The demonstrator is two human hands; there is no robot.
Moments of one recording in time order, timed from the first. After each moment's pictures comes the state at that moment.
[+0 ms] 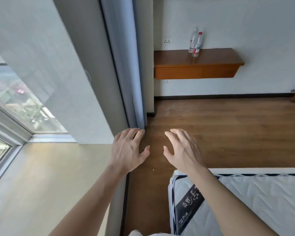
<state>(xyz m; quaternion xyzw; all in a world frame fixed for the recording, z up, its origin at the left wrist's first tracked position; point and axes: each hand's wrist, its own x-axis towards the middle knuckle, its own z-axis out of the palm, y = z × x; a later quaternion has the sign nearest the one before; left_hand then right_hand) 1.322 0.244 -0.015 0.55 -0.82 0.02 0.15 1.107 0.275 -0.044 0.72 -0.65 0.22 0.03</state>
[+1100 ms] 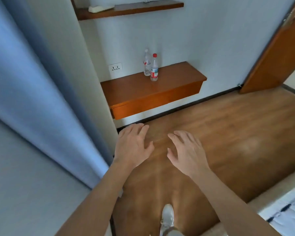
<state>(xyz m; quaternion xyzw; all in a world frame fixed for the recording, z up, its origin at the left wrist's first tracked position) 1.125 -0.273 -0.003 0.39 -0.91 -0.03 0.12 0.961 -0.142 -0.029 0.58 -0.80 0.15 0.08</state>
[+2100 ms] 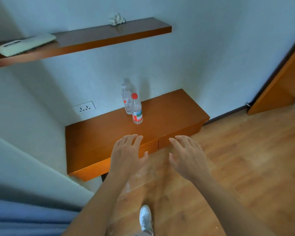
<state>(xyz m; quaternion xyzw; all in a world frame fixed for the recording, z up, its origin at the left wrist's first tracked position) 0.781 -0.588 -0.025 0.42 -0.90 -0.02 0.11 0.601 -0.461 -0.044 0.56 -0.82 0.14 0.05</state>
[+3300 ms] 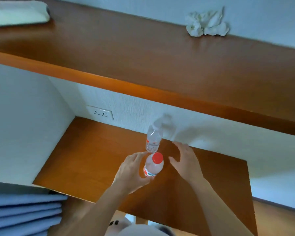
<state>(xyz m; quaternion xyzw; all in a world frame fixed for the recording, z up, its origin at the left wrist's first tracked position) 0.645 -0.862 -0.143 0.65 -0.70 -0.29 0.13 0.426 -0.907 -0.127 0.70 -0.67 0.13 -0.22</state>
